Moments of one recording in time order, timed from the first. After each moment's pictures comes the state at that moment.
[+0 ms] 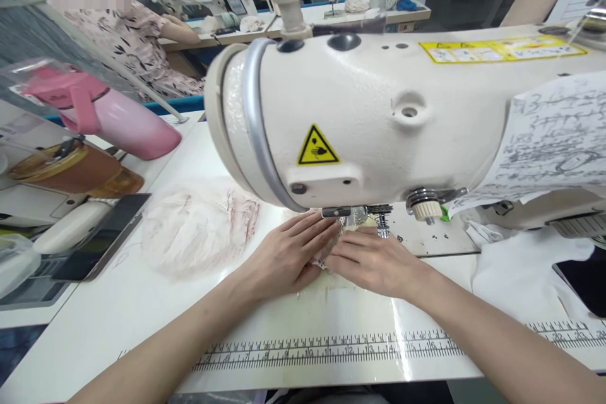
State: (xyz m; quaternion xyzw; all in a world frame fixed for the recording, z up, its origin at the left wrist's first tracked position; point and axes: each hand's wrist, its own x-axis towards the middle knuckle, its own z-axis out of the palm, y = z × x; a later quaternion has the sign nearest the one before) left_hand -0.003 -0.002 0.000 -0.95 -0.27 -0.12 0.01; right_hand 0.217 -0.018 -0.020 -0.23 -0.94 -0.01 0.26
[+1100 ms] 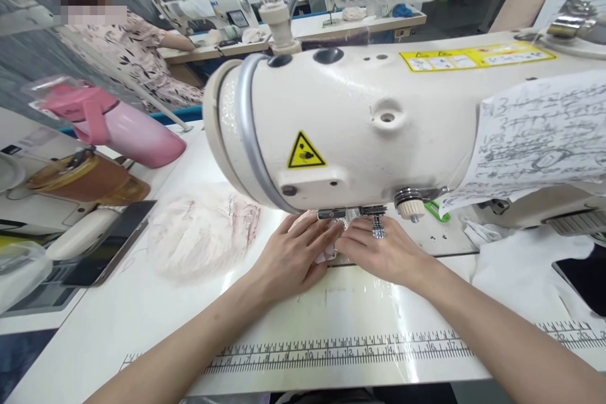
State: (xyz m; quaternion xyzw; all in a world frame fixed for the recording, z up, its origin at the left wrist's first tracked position) left_hand 0.008 -0.007 0.000 -0.94 -0.33 -0.12 0.05; right_hand 0.228 -0.007 -0.009 -0.29 -0.92 -0.03 0.25
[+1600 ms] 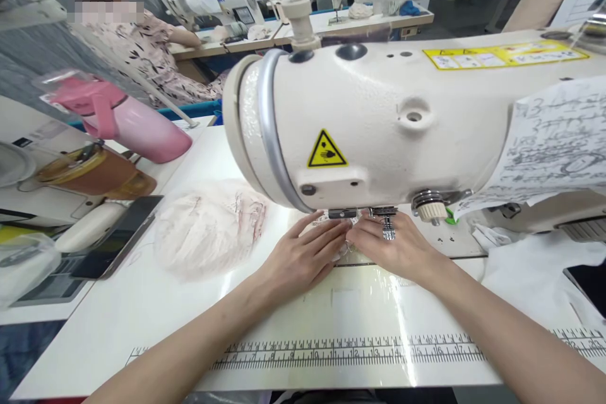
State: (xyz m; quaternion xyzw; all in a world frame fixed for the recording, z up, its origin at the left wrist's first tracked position) left_hand 0.009 -0.009 -0.003 -0.94 -0.27 -0.17 0.09; right_hand 0.229 -0.008 0.008 -0.31 -0.89 -0.21 0.25
